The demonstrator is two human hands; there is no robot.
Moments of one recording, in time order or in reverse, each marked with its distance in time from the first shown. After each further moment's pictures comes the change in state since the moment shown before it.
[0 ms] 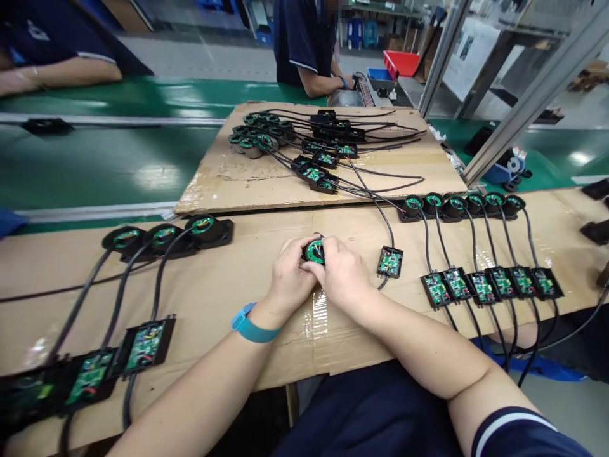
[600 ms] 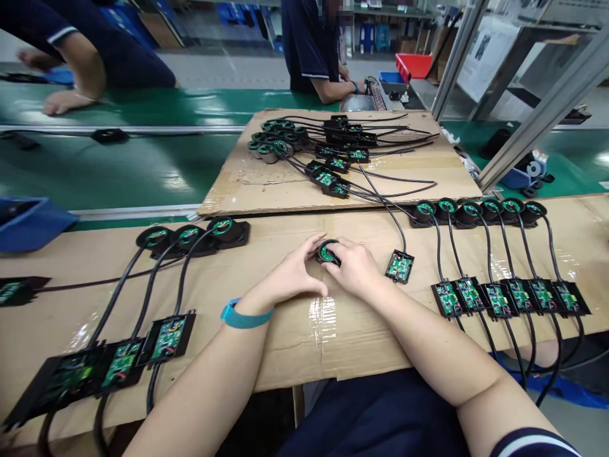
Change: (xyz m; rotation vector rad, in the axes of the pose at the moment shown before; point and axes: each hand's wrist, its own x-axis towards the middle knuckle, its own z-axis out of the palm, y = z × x) left_hand 0.012 -0.032 -0.020 -0.382 -0.452 -0.284; right_hand 0.021 0.033 0.012 0.111 -0.077 -0.201
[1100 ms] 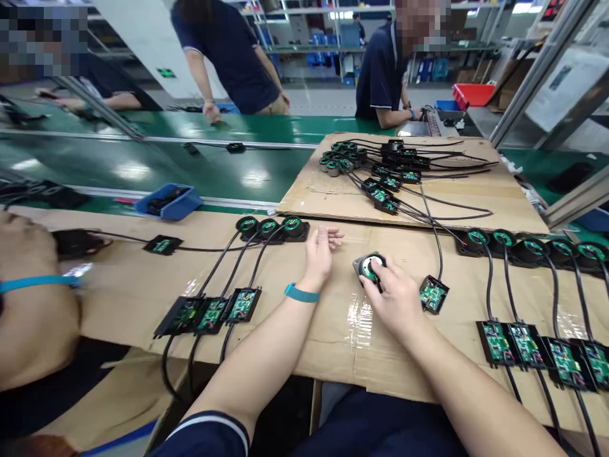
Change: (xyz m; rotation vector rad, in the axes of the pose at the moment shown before) left_hand 0.017 -0.020 -0.023 -0.226 0.852 -0.076; right_hand -0.022 -0.011 0.019 -0.077 0.199 -0.061
